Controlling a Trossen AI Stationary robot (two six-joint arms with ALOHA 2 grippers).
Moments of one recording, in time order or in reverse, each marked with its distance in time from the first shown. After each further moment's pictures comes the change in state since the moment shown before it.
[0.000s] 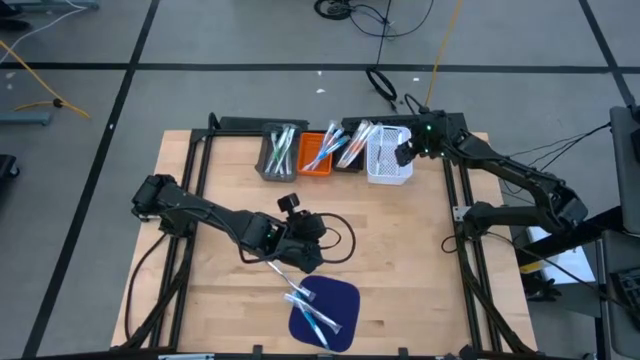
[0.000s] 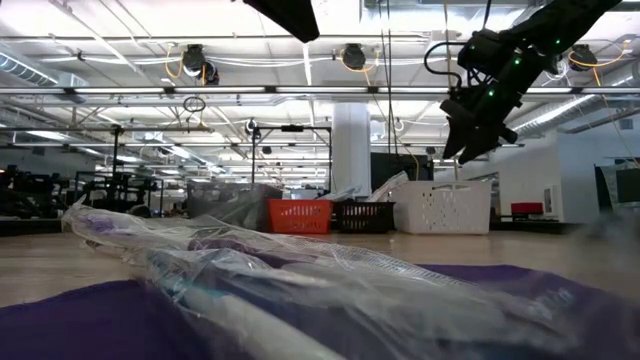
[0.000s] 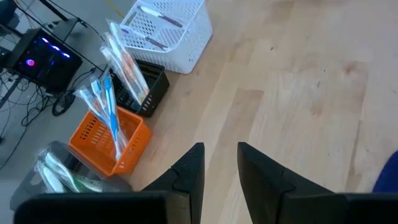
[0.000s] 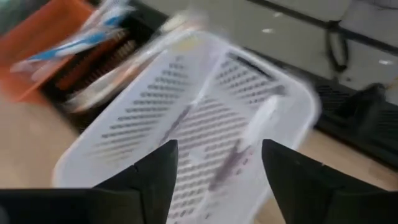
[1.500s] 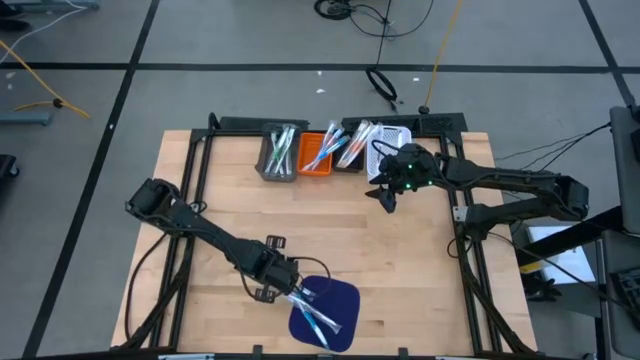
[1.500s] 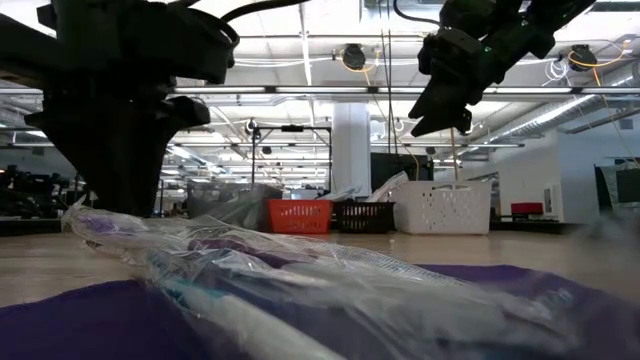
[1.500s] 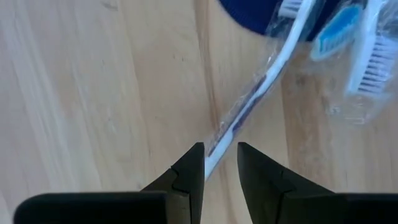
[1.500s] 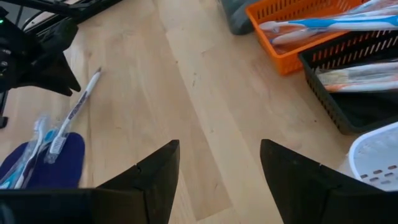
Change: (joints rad) left arm -0.114 0.001 -0.494 0.122 0.602 0.145; right arm 0.502 0.000 0.000 0.101 -0.224 0.070
